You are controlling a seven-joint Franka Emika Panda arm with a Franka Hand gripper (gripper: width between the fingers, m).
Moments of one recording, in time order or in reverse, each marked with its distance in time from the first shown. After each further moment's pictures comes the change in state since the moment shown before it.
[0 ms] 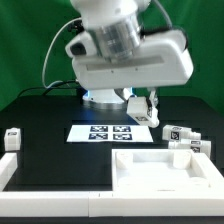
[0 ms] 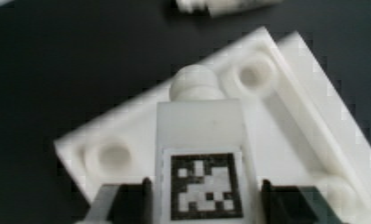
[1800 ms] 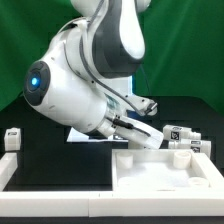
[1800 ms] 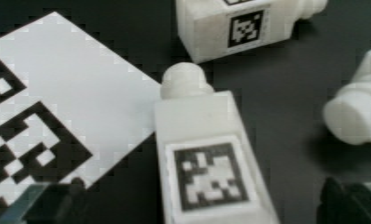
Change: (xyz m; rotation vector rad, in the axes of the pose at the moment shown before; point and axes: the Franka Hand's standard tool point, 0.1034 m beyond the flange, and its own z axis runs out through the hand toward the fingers) arm -0.103 0.089 0.144 0.054 -0.720 0.412
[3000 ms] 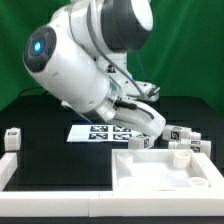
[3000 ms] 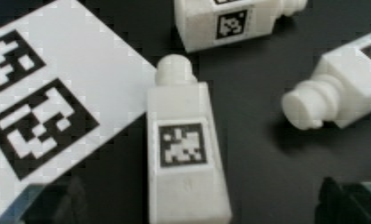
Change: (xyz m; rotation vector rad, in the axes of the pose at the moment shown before) arm -0.011 -0.010 -0.037 -0.037 0.076 -0.047
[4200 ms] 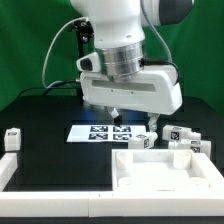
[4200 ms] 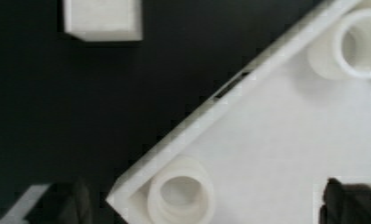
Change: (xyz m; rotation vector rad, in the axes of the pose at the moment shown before) arm 0.004 -0.042 -0.060 0.022 0.707 -0.092
